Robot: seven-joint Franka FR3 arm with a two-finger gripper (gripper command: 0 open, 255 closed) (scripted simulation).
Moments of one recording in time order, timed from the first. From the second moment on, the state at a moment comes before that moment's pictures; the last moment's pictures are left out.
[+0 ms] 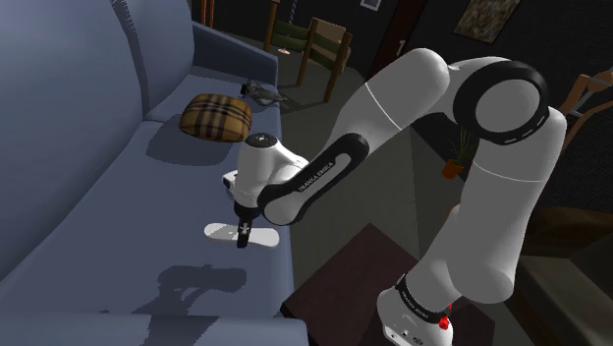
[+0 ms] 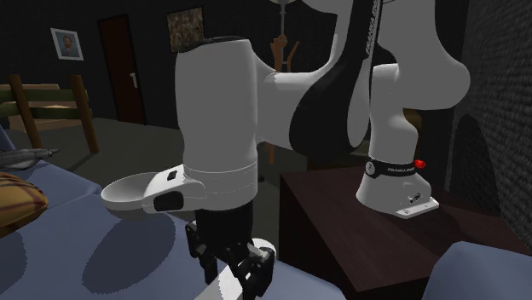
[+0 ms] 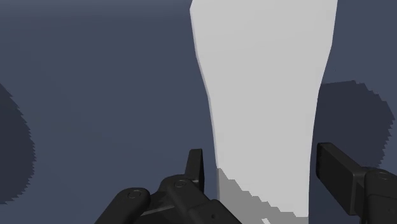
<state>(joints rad) 0.26 0.32 0.19 -2.33 -0.16 2.64 -0.25</state>
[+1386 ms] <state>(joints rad) 0.22 0.10 0.22 -2.31 -0.05 2.40 -0.35</state>
